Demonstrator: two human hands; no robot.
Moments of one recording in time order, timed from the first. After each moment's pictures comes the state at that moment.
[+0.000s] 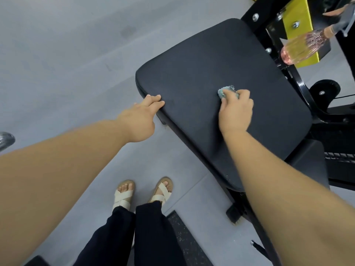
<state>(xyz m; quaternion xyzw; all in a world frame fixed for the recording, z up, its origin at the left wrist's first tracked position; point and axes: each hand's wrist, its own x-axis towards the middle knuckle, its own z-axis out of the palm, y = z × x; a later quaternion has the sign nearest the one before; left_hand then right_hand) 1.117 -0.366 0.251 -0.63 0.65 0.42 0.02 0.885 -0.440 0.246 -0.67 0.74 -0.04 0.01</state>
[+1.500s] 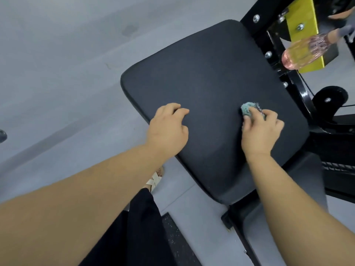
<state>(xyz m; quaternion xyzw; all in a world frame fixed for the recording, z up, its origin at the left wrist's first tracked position) 1.009 -0.383 0.270 -0.72 0.57 0.37 -0.14 0.790 -0.445 0.251 -0.68 0.73 -0.08 -0.02</state>
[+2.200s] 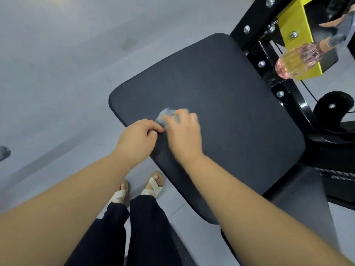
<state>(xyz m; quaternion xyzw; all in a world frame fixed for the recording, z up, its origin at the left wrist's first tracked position) 1.038 -0.401 0.269 -0.76 0.48 0.42 -0.15 0.910 -0.440 0.233 -0.84 0.52 -0.12 0.11</state>
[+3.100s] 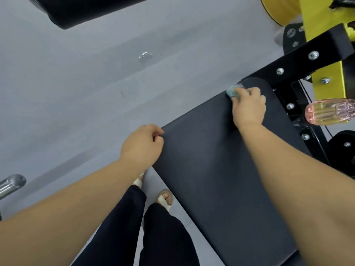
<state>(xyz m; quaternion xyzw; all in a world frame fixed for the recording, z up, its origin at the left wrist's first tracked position) 1.151 -0.486 0.255 -0.79 0.38 0.47 -0.10 0.937 -0.650 0.227 -0.71 0.70 0.06 0.05</state>
